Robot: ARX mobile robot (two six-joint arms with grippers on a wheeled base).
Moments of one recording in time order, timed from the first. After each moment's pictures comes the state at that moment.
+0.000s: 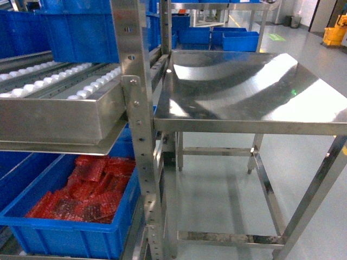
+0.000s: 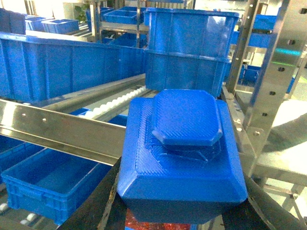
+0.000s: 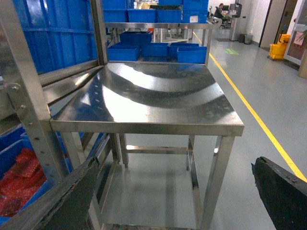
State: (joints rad) left arm -0.45 0.23 0.19 0.10 -0.69 -0.02; right arm 0.00 0.01 0.01 0.00 0.00 0.00
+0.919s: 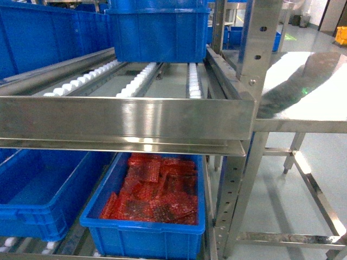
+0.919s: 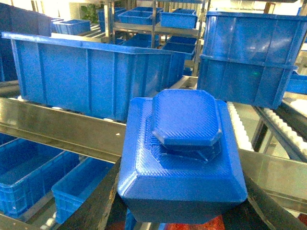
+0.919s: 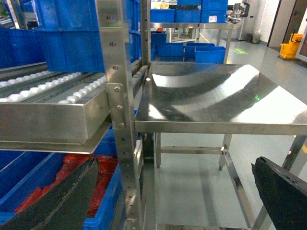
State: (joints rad) left arm -0.45 0.23 0.19 0.10 -0.69 -0.02; right arm 0.00 0.01 0.01 0.00 0.00 0.00
